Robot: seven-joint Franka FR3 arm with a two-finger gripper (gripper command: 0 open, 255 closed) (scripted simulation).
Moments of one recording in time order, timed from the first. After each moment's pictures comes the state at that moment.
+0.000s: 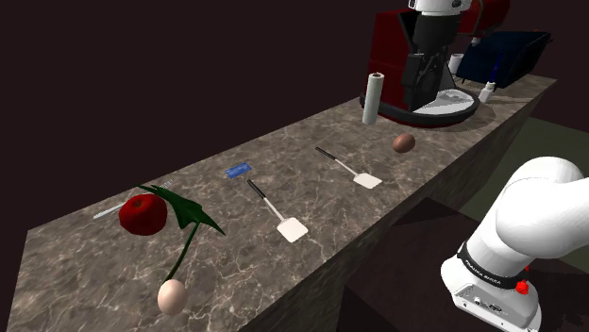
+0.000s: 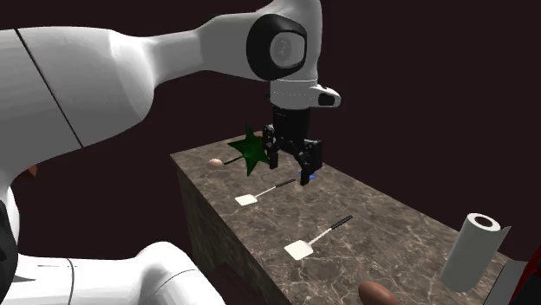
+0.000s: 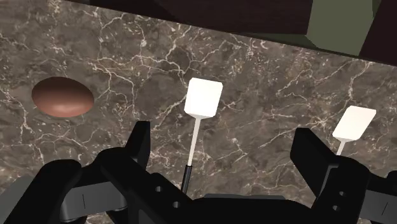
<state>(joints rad) -0.02 -0.81 -0.02 -2.26 -0.01 1.43 0.00</state>
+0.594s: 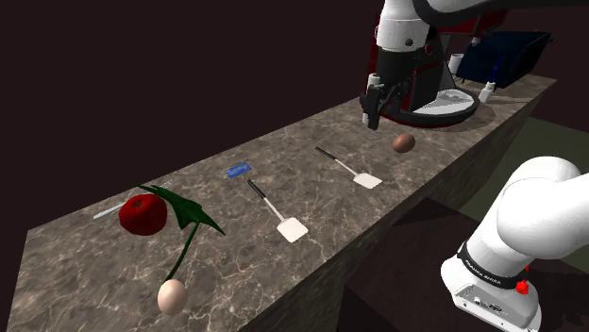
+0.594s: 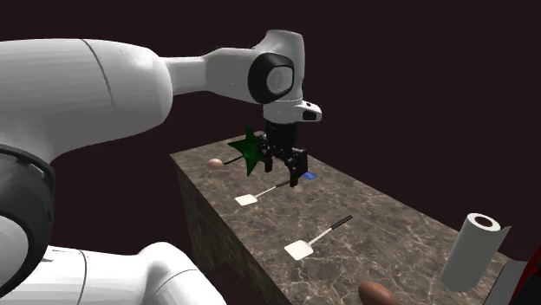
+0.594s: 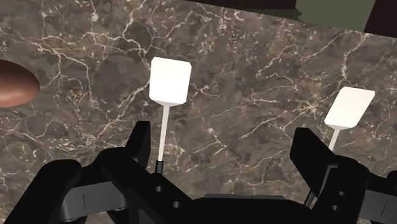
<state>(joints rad) 0.00 -0.73 0.10 -2.35 0.07 1.62 0.13</state>
